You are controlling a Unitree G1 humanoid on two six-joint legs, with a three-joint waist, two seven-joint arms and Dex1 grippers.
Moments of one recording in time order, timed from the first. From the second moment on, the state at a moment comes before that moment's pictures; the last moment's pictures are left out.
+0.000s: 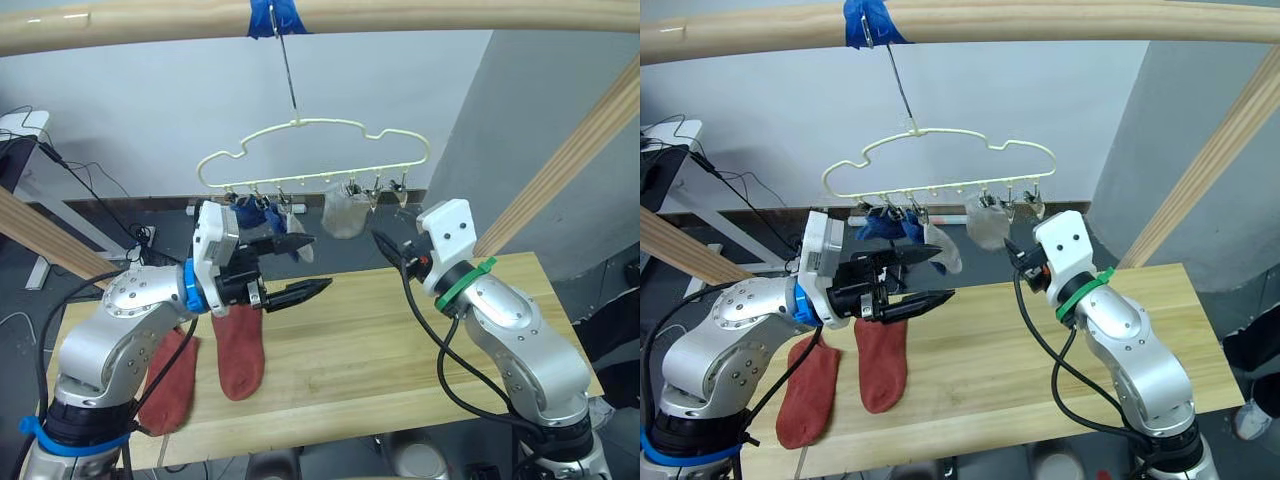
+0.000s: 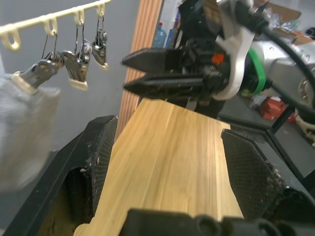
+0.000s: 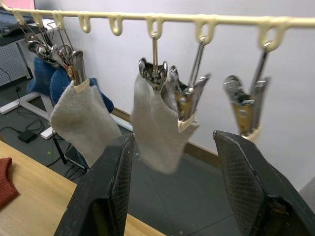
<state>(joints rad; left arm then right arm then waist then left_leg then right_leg) -0.27 0.69 0.09 -0.47 -0.72 0.53 -0.92 -0.32 -0.30 0.18 -0.71 0.20 0.82 0.18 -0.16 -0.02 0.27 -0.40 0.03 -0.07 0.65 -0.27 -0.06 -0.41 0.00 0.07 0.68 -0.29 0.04</state>
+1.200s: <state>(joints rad) -0.31 0.69 0.08 -0.43 -0.68 0.49 -0.94 -0.36 -0.16 0.20 -0.65 0.12 0.84 0.14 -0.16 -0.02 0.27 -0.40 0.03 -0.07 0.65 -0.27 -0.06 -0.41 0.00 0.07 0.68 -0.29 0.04</state>
